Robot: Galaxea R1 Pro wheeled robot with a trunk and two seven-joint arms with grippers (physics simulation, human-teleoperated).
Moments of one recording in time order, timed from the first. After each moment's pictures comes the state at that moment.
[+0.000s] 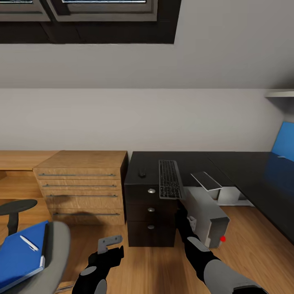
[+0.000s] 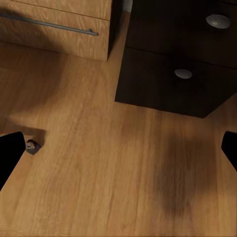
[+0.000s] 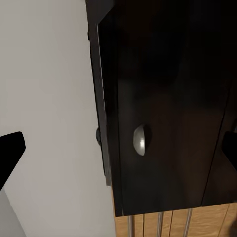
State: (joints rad) left arm -0.01 -0.15 -0.22 -1.60 0.26 0.67 0.48; right arm -0.69 0.11 0.06 -0.25 -1.61 -0.04 0.57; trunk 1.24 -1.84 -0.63
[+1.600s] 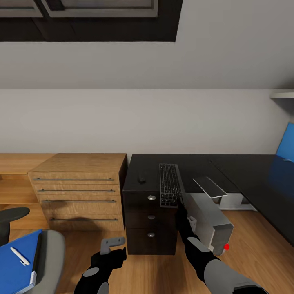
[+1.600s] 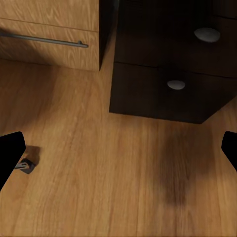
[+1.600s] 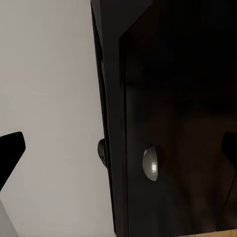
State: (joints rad) left arm -0.01 -0.13 -0.27 -1.60 0.26 0.68 0.48; right arm -0.69 0.11 0.06 -0.25 -1.60 -0.05 0.57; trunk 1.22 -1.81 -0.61
